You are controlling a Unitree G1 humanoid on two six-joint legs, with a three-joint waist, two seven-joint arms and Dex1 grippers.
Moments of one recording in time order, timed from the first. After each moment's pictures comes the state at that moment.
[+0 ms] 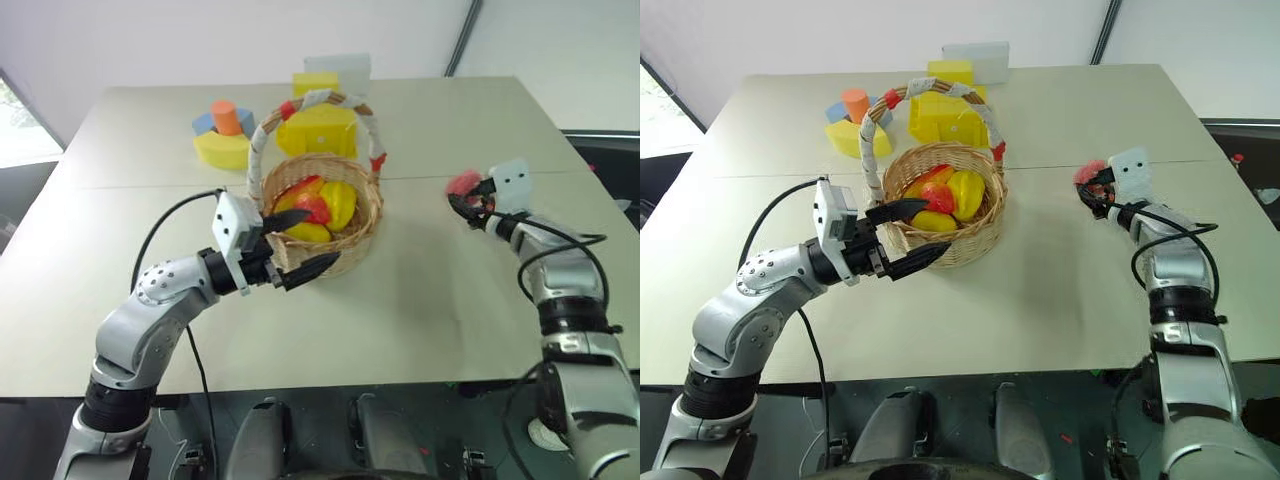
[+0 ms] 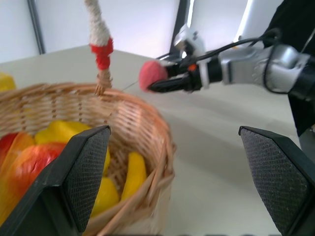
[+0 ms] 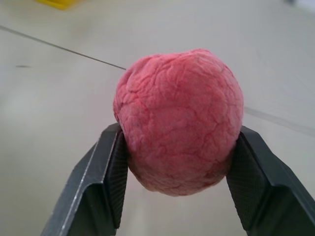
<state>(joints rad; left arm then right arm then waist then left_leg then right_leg) -0.27 0.51 0.01 -0.48 -0.62 0.56 -0.71 -0.54 -0.66 -0.11 0.27 0.16 0.28 0.61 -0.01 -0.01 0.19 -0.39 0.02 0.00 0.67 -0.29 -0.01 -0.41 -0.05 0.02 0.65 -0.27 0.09</state>
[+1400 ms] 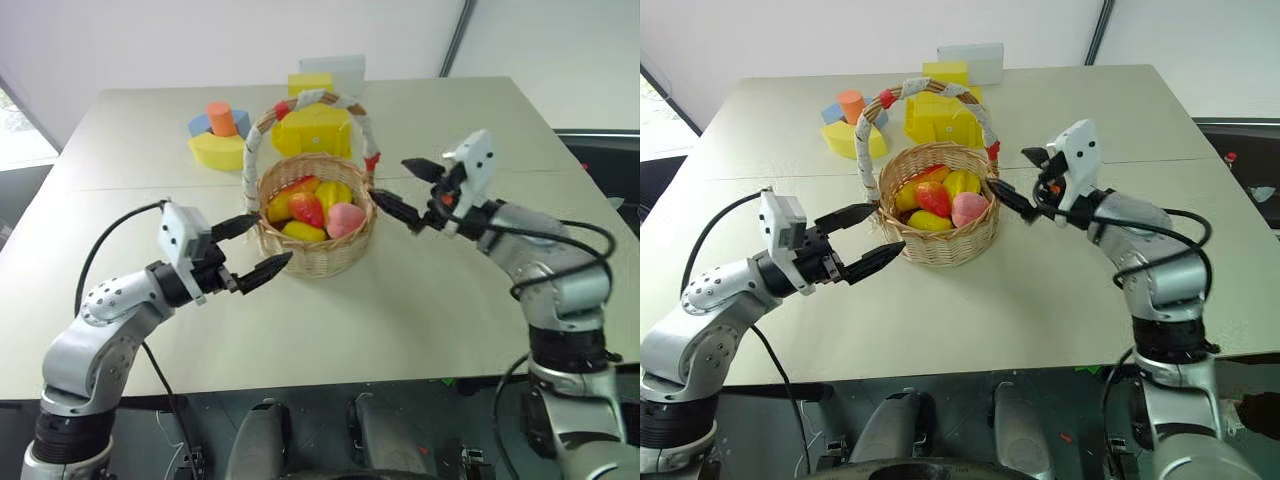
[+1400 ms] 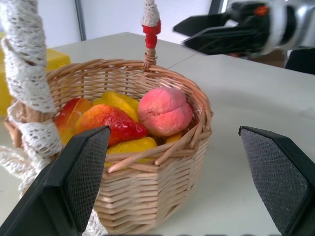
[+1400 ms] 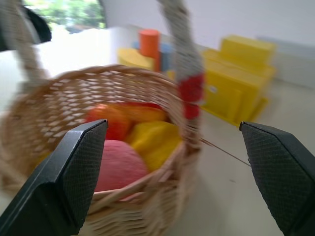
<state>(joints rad) -0.16 0.58 0.14 -0.51 -0.65 0.54 -0.71 -0.61 -0.43 -0.08 -0.10 0.39 0.65 0.50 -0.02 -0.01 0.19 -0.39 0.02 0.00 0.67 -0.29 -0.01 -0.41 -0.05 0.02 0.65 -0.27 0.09</state>
